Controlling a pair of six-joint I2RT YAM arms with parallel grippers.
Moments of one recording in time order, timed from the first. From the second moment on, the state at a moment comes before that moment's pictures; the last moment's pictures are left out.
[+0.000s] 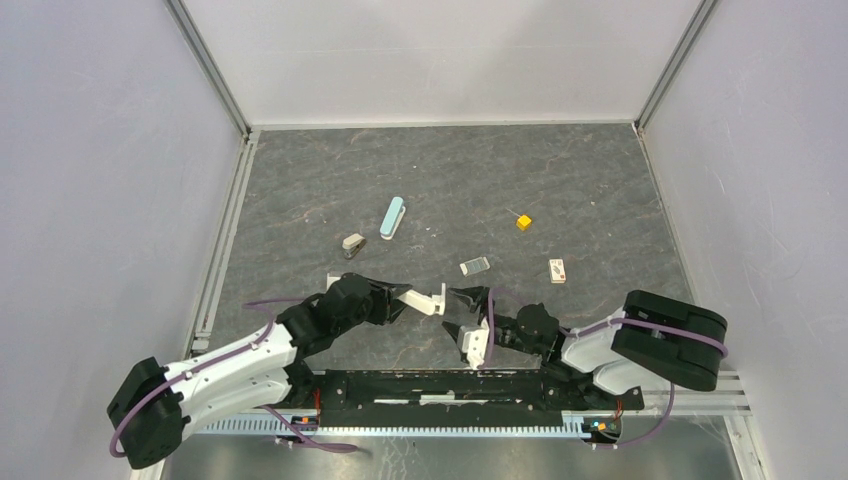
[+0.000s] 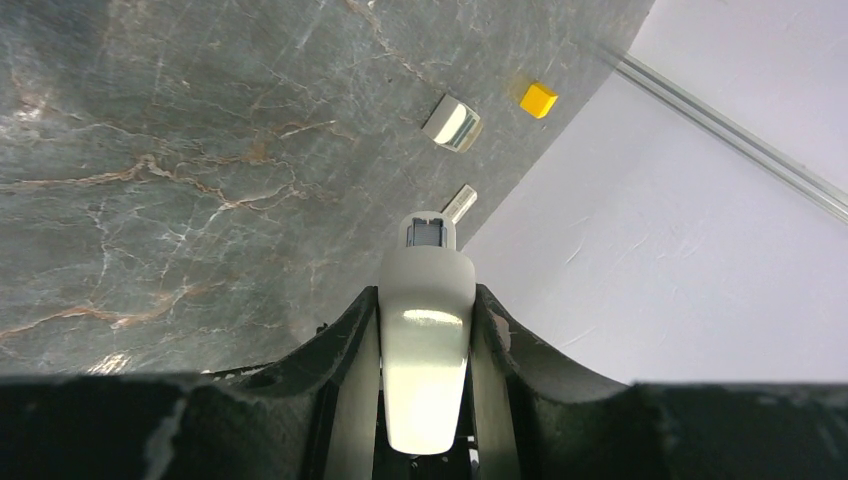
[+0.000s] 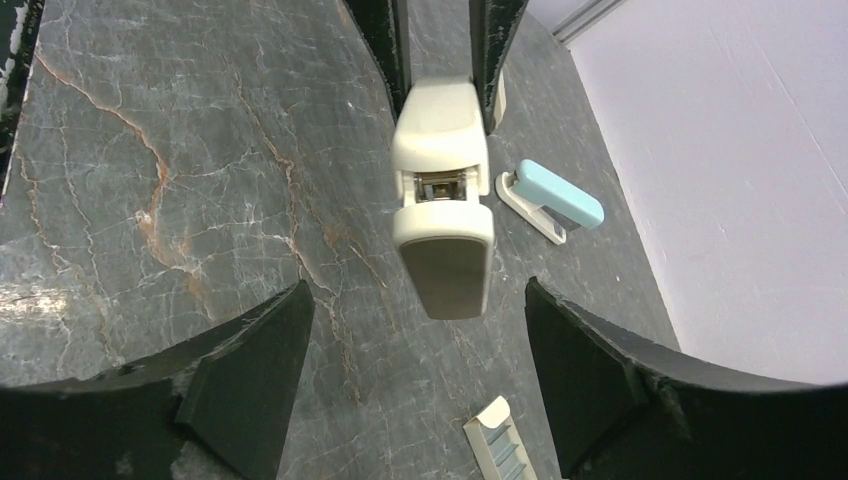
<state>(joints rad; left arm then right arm) -0.86 0.83 0.34 -0.16 -0.17 -2.00 1.10 1.42 0.08 1.24 -0.15 -0.79</state>
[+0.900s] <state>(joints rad) -0.86 0.69 0.32 -0.24 -0.22 -2.04 1.10 1.29 0.16 1.02 -0.12 -0.97</state>
